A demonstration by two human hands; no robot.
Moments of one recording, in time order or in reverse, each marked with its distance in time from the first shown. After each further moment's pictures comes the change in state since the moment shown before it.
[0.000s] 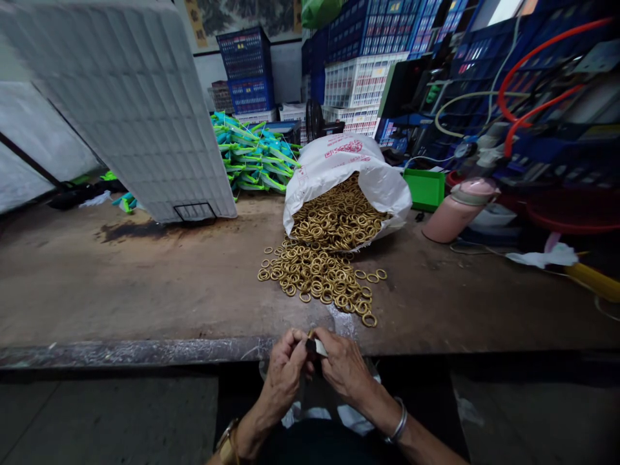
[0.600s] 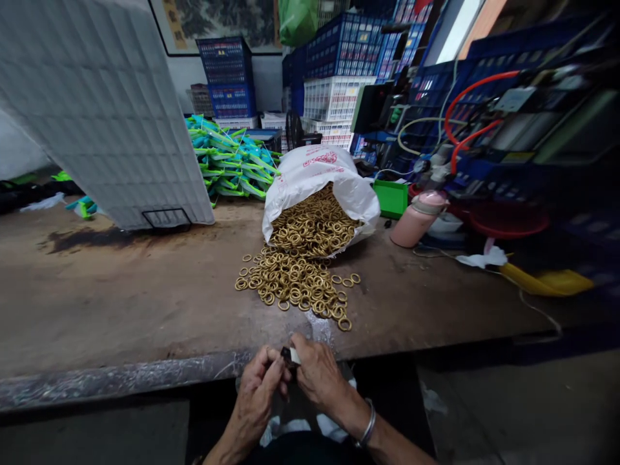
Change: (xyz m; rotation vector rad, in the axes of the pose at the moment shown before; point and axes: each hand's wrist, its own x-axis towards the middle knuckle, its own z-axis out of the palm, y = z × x) left_hand -0.011 -0.005 -0.007 0.061 -0.052 0.085; right_hand 0.003 -0.003 -0.006 -0.116 -0.069 0.071
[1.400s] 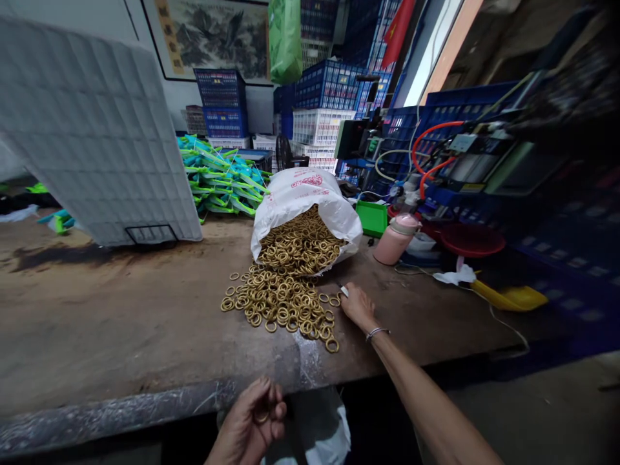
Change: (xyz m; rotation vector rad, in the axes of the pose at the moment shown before) left_hand 0.012 -0.003 0.008 -0.756 -0.038 -0.431; right_hand 0.079 0.150 -0.082 -0.206 0.397 0.593
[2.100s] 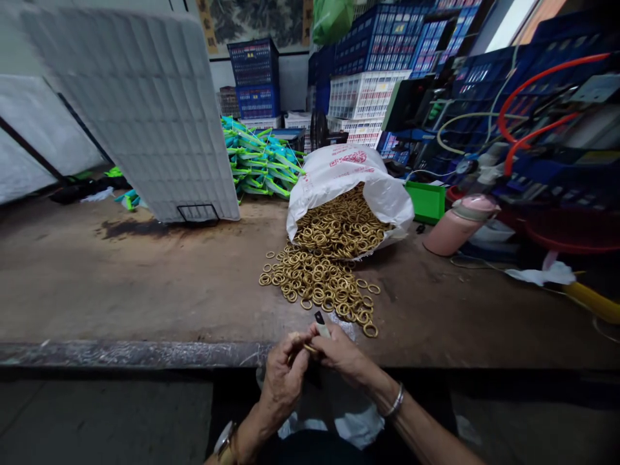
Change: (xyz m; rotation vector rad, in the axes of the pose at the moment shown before) left_hand 0.010 0.002 -0.017 0.795 0.086 0.701; right_hand -0.148 -0.104 -0.002 1.119 -0.952 -0.087
